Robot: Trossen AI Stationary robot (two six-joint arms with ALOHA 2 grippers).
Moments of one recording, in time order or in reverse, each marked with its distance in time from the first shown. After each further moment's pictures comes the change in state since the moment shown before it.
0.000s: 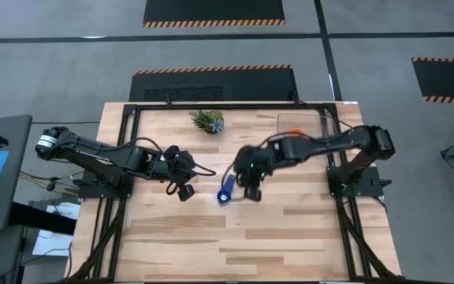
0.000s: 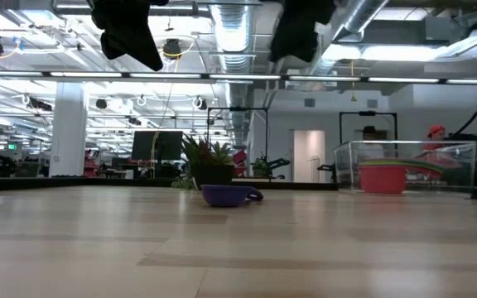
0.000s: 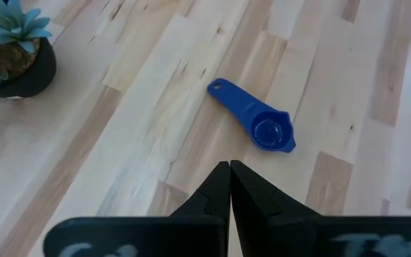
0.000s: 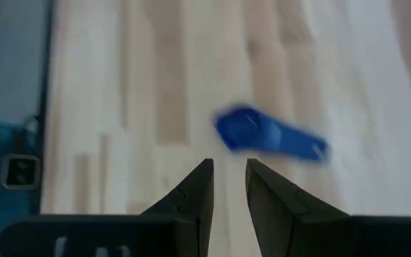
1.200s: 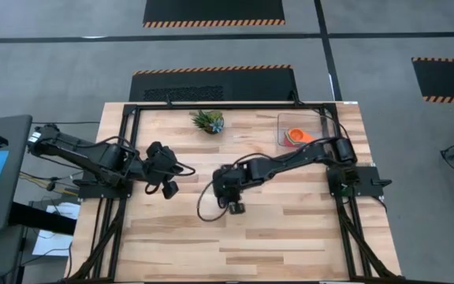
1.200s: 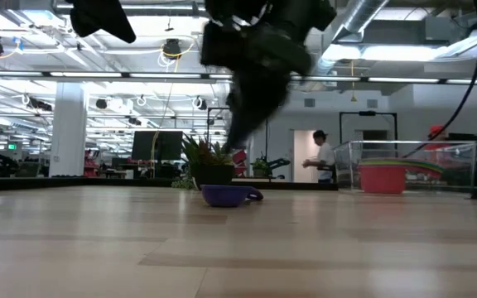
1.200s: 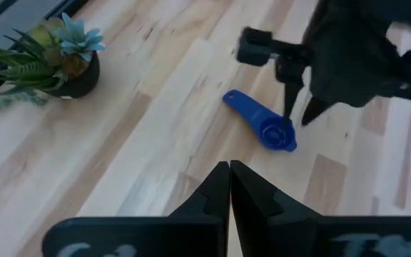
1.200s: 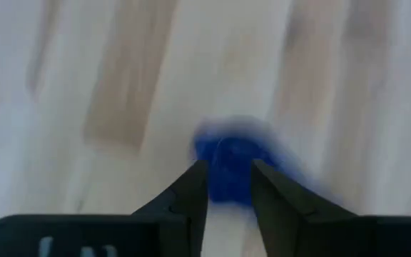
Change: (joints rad) left arm -0.093 -0.181 0.001 -0.147 -0.132 -0.094; right arm 0.045 0.359 0.096 0.156 0.050 -0.325
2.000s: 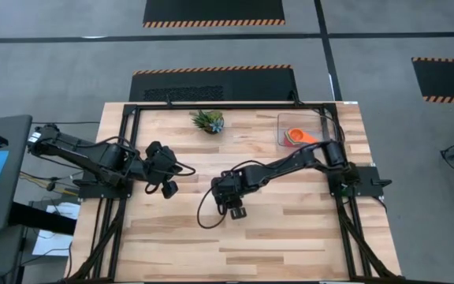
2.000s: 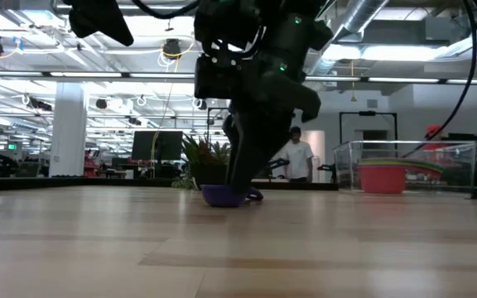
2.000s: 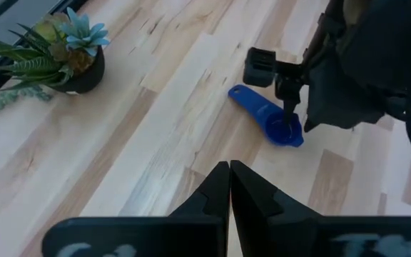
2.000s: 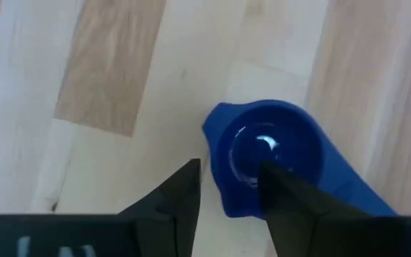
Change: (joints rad) left arm 0.000 0.000 0.000 -0.023 0.000 0.000; right arm 0.015 0.102 0.004 -0.018 0.014 -0.016
